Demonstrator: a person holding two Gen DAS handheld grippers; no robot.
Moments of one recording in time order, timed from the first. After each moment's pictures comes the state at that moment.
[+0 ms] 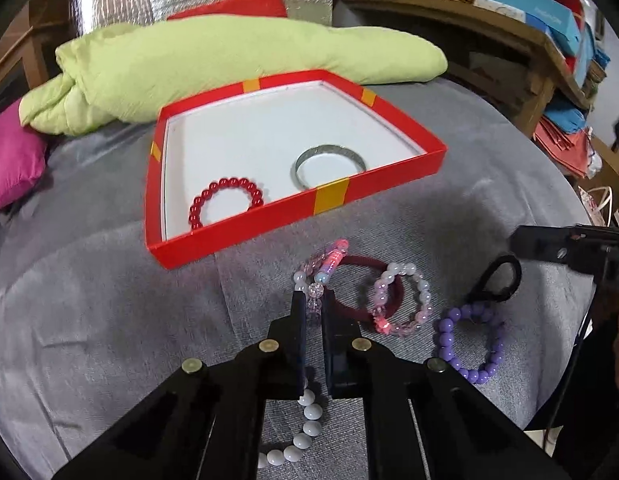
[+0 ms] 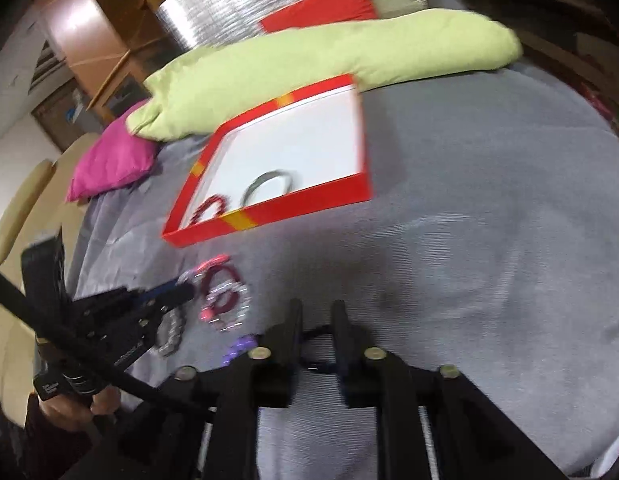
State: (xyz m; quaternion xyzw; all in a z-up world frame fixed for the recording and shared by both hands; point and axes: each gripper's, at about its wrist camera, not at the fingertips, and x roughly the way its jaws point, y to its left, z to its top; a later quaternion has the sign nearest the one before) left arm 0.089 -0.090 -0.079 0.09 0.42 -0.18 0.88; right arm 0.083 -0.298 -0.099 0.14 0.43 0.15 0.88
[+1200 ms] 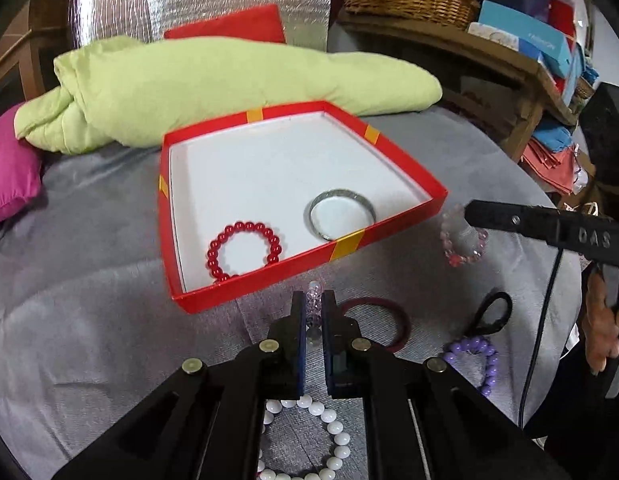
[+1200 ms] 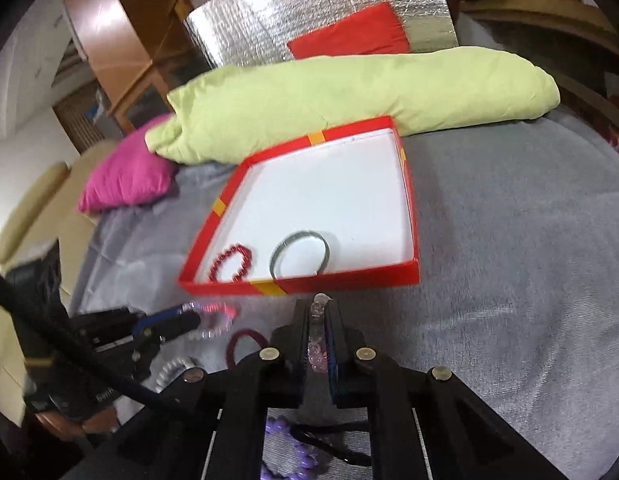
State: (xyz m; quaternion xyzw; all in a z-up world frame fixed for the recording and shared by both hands) left arm 0.107 -0.072 -0.056 0.07 0.40 -0.21 0.89; right arm 0.119 -0.290 -0.071 0.15 0.37 0.17 0.90
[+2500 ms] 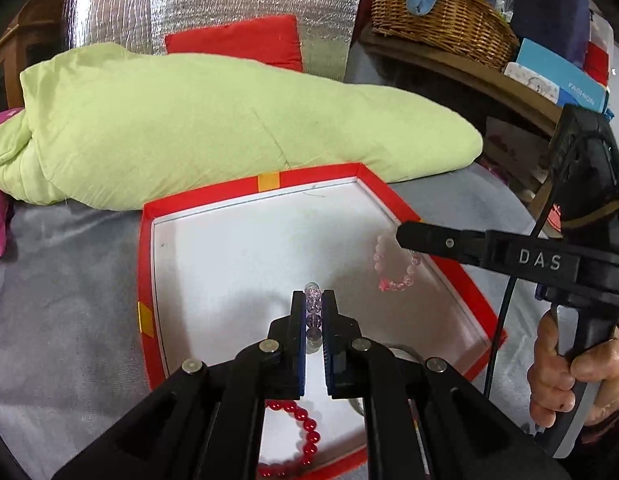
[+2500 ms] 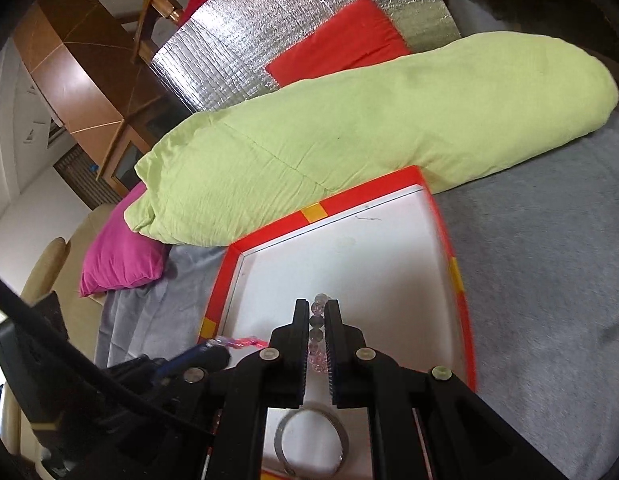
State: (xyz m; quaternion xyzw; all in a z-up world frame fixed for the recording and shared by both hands) left arm 0.246 -0.090 -0.042 0.03 0.39 -0.21 0.90; right arm 0.283 -0.275 -0.074 0.22 0.36 0.17 0.89
